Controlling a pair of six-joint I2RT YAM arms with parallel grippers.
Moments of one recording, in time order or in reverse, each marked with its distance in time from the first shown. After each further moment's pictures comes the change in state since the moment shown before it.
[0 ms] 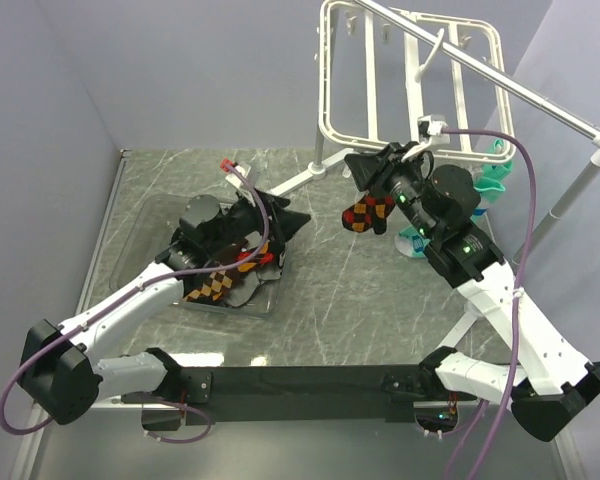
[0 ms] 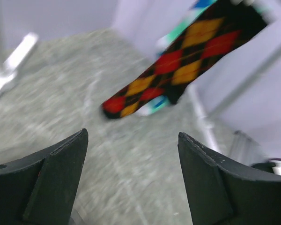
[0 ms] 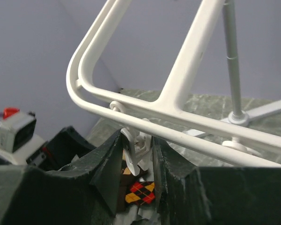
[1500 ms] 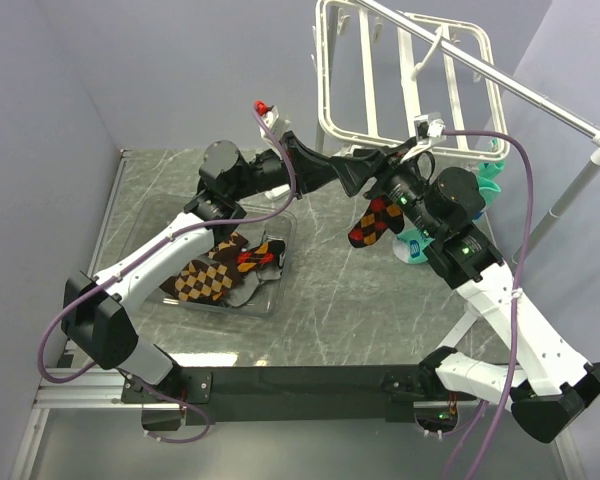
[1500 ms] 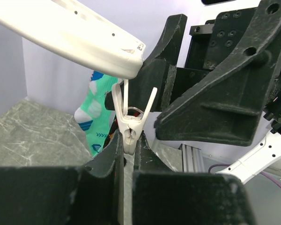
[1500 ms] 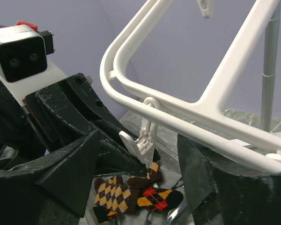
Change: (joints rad) left arm -0.028 0.338 0.507 0.179 0.411 -0.099; right arm -0.010 -0.023 -0.054 0.151 -0.185 -0.022
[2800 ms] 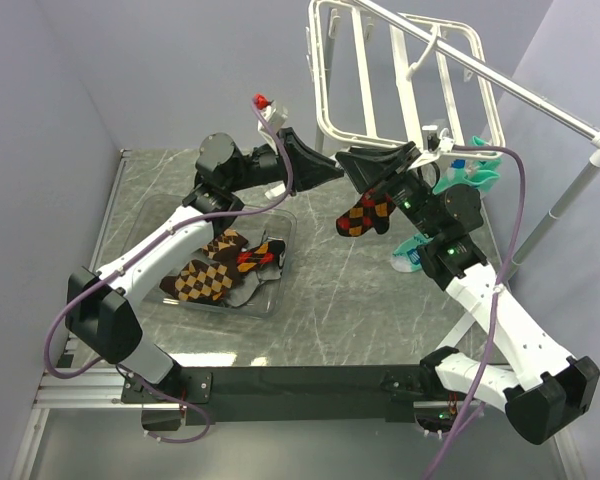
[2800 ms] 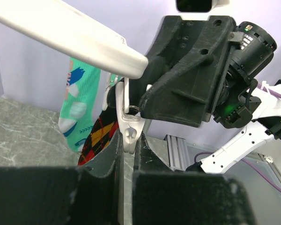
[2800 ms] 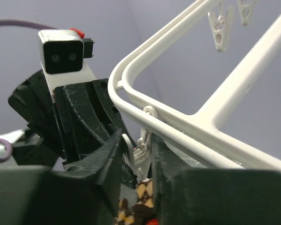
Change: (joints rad) left arm 0.040 0.034 0.040 0.023 0.141 -0.070; right arm -0.089 -0.001 -0.200 0.443 -0.210 0.076
